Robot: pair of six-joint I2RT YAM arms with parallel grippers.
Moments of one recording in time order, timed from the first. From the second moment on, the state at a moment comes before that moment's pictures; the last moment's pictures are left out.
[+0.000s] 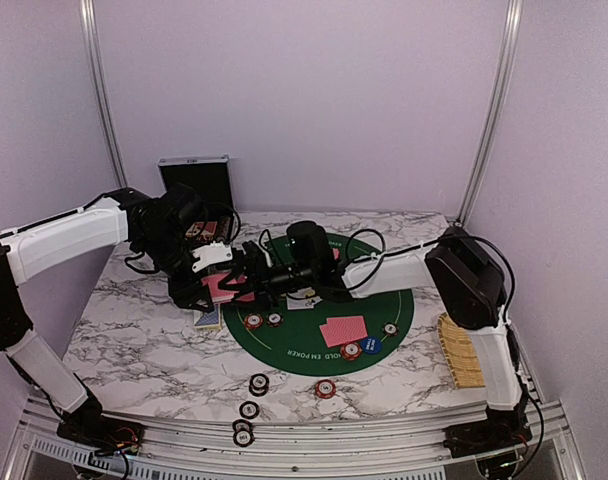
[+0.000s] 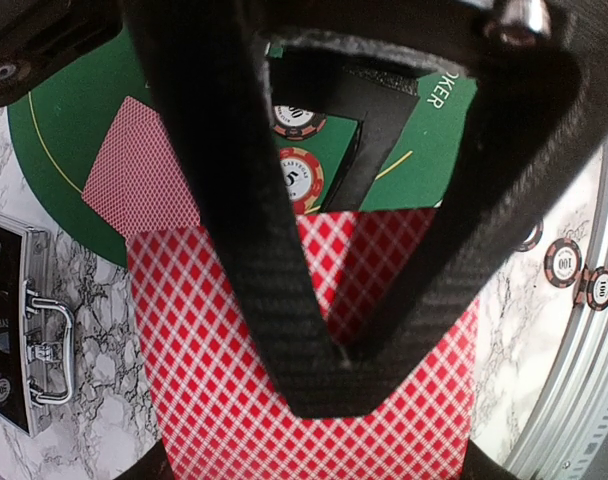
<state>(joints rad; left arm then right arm) -0.59 1.57 1.34 -1.03 0.20 0.66 0.87 2.25 1.54 0.43 -0.84 1.16</state>
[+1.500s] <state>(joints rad) -0.59 1.58 1.34 -1.03 0.21 0.66 0.90 2.32 1.62 0.46 -0.82 1.18</state>
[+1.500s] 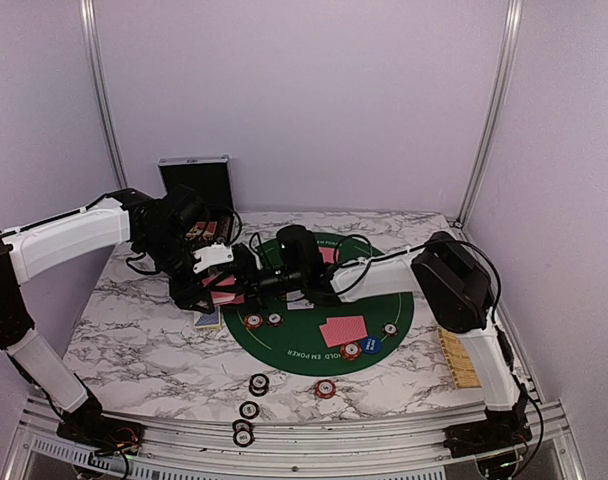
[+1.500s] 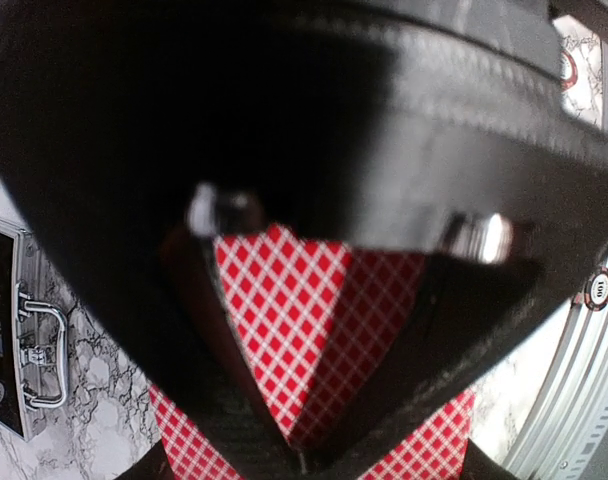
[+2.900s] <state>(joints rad) -0.59 1.58 1.34 -1.03 0.20 0.66 0.84 2.10 1.38 0.51 -0.86 1.23</state>
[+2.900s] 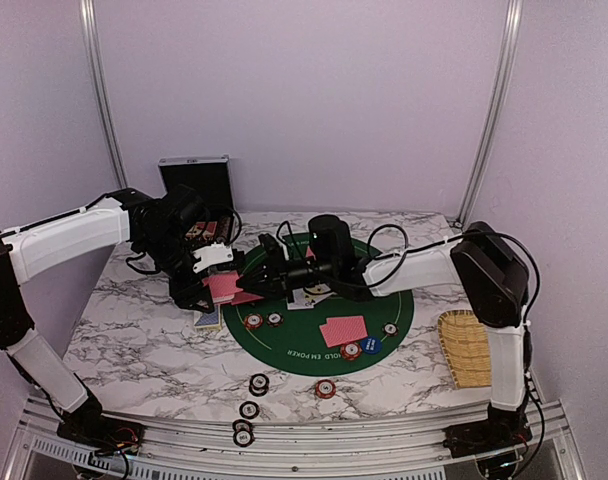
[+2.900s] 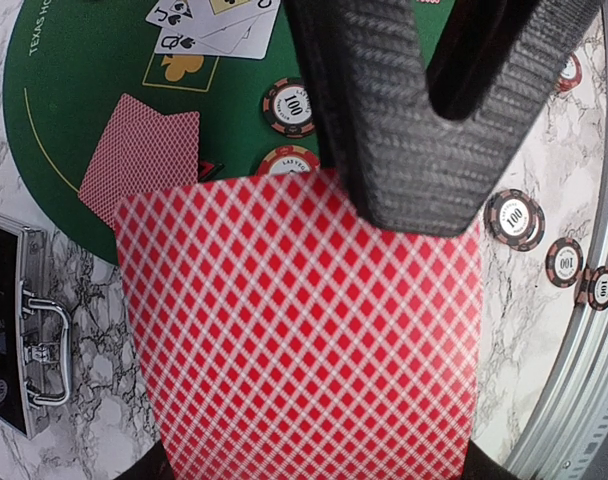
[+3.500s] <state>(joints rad) -0.59 1.58 1.34 -1.03 0.20 0.66 0.83 2.05 1.31 0.52 -0.87 1.24</state>
